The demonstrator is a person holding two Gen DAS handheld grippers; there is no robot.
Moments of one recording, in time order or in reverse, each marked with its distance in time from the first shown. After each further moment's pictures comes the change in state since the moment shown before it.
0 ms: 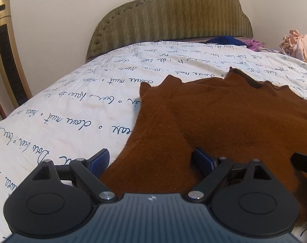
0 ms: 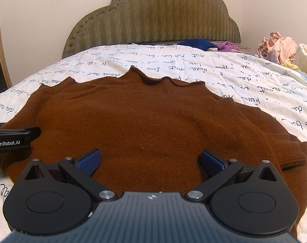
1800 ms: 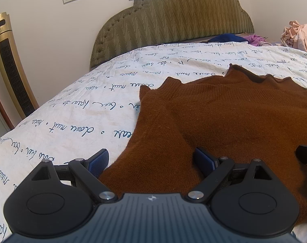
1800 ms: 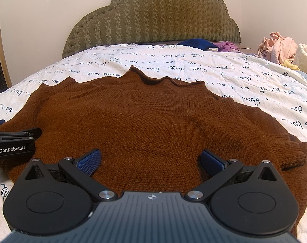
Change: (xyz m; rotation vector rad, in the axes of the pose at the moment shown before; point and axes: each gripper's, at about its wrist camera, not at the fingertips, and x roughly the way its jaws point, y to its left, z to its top) left arm -0.001 -0.009 -0.002 0.059 -0.023 0.046; right arm -0.001 0.001 0.001 -0.002 0.003 -0.004
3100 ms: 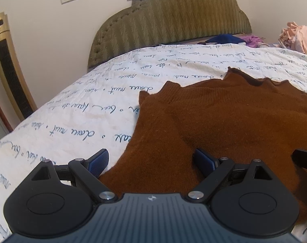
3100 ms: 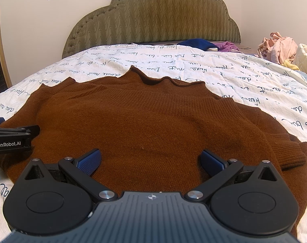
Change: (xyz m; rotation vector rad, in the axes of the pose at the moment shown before) left arm -0.005 0.004 0.009 0.014 0.006 -0.021; right arm 0.000 0.000 0.000 0.000 0.002 -0.003
